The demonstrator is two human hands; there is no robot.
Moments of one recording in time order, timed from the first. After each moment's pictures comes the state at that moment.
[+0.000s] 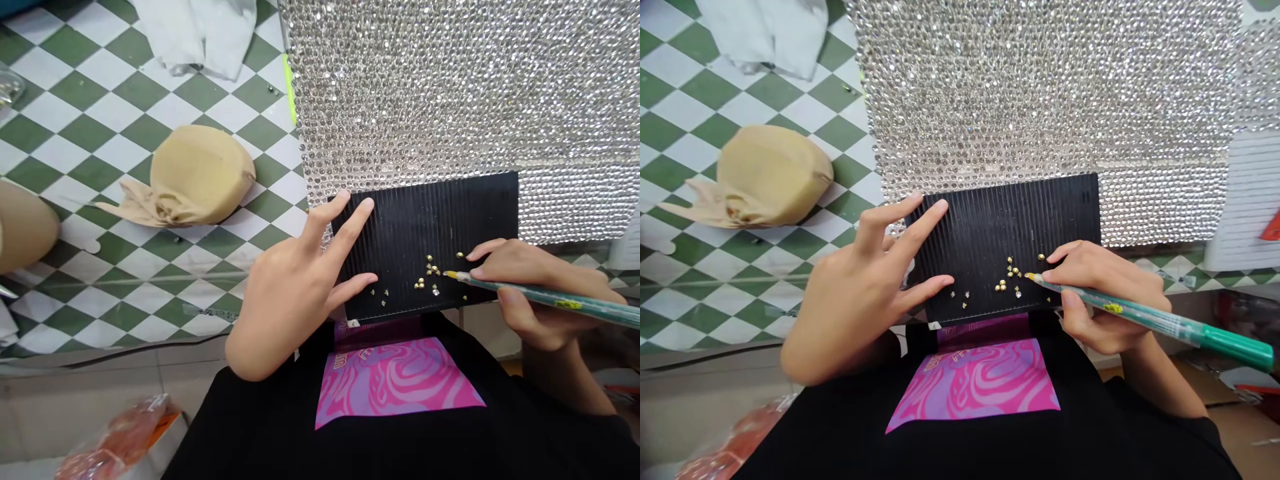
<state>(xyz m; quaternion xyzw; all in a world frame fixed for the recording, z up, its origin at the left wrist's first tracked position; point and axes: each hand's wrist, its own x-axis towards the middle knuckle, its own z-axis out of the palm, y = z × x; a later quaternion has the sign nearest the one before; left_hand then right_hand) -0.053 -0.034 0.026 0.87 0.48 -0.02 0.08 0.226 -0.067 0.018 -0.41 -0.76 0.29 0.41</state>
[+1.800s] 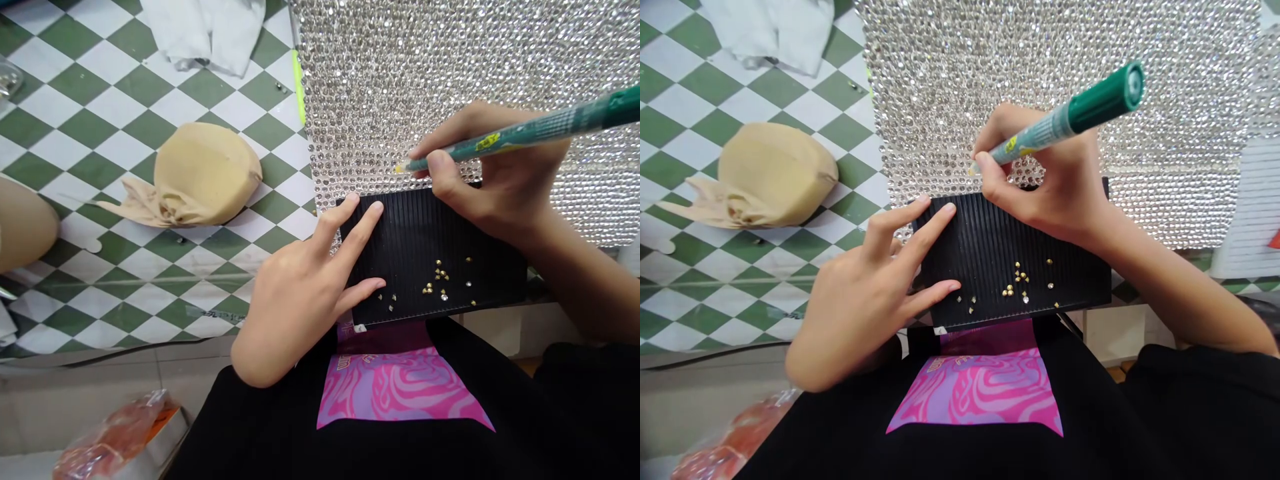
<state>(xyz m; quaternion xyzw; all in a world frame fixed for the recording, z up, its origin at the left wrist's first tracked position) -0.052 -0.032 0.031 0.88 0.47 0.00 0.10 0.173 0.051 0.023 -0.42 -0.84 0.20 0.30</state>
